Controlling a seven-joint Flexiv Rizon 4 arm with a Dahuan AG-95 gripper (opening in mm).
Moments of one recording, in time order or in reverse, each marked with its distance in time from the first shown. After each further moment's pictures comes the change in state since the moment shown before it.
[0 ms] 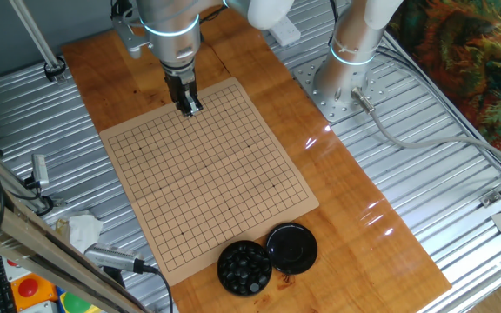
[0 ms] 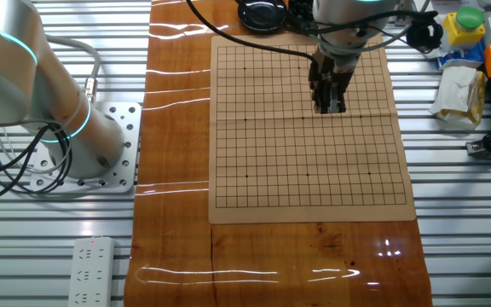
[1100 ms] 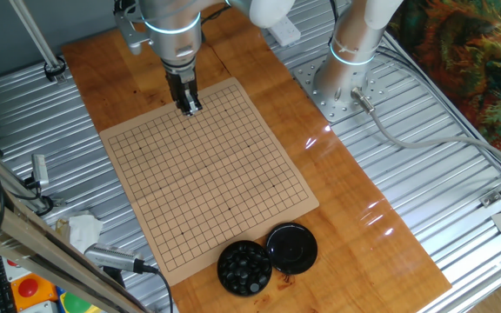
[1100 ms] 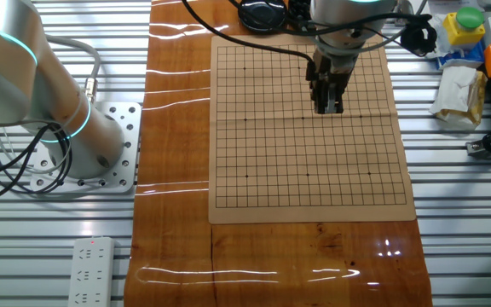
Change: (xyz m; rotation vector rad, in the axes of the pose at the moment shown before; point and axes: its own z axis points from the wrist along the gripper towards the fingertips) arm 0.001 0.001 -0.001 -0.004 -0.002 0.004
